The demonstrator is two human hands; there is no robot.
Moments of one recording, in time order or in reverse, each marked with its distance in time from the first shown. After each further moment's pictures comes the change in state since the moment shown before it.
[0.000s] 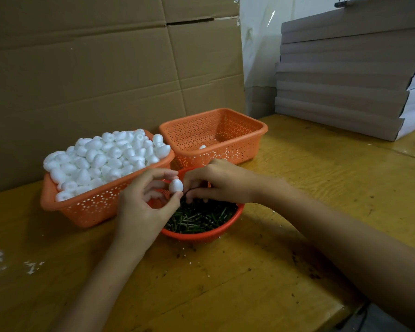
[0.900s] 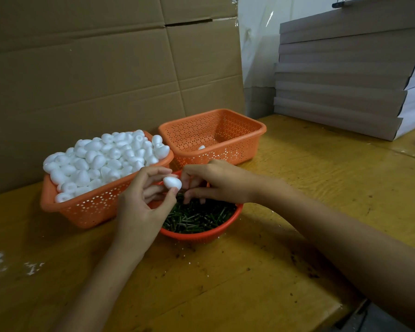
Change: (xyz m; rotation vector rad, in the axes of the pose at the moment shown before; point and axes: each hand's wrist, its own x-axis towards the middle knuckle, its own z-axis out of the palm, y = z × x) left_hand -0.002 0.002 -0.002 -0.053 -0.003 -0.082; right_hand -0.002 0.000 0.000 0.076 -0.008 0.024
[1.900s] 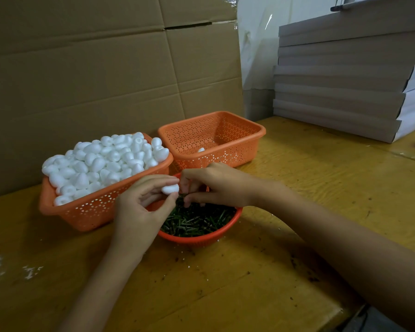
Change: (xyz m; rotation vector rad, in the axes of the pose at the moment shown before) left_hand 0.001 0.007 -0.001 0.060 -0.001 0.063; right_hand 0.001 -0.001 0.000 -0.052 0.003 -0.018
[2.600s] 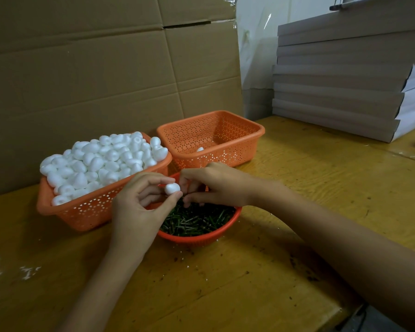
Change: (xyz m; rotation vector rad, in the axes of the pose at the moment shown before) left_hand -0.002 0.001 0.002 -0.026 0.053 -0.060; right_hand 0.001 0.002 0.001 -0.015 0.004 -0.014
